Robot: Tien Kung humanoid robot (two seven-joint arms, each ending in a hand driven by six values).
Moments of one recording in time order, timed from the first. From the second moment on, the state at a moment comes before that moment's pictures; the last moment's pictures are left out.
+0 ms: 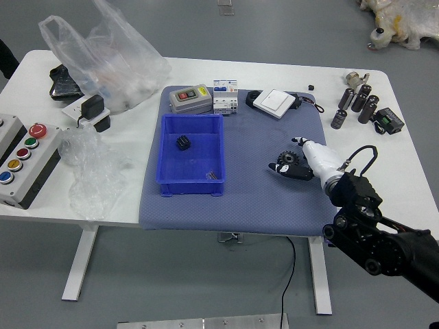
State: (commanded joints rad) left arm -0.02 0.11 -1.52 -0.18 1.42 0.15 0.16; right arm 0.49 -0.27 0.70 1.05 -1.88 -0.26 -0.38
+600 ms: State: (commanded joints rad) left arm -0.02 0.12 -1.52 -0.18 1.42 0.15 0.16; right arm 0.51 -0.27 0.68 1.04 -1.90 -0.33 -0.39
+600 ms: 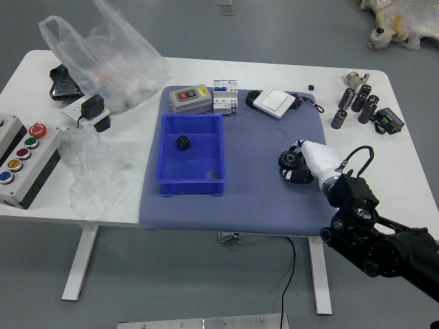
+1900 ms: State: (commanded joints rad) left arm -0.01 0.12 -1.52 -0.18 1.43 0.15 0.18; right arm 0.80 -0.12 0.38 1.18 -1.95 -0.36 -0.35
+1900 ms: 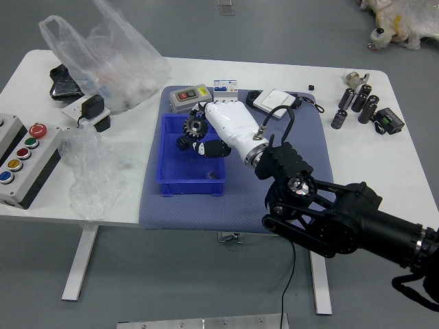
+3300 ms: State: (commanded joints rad) left arm -0.03 0.13 -1.44 -0.18 1.36 0.14 0.11; right arm 0.39 -0.32 0.97 1.32 -1.45 -0.39 0.03
